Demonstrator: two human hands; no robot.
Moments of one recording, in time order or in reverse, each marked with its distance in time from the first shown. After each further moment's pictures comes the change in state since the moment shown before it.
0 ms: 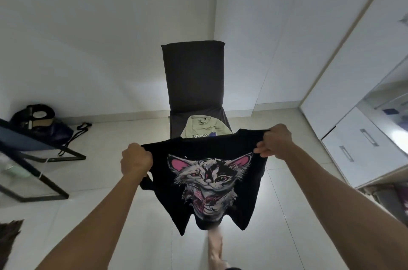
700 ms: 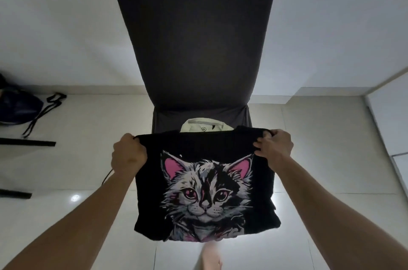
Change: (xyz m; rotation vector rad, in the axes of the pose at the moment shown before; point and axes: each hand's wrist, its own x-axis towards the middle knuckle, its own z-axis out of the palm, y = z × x) left_hand 0.353 0.058 0.289 0.202 0.028 -0.108; right_hand 0.462 -0.020 0.181 0.226 0.135 0.164
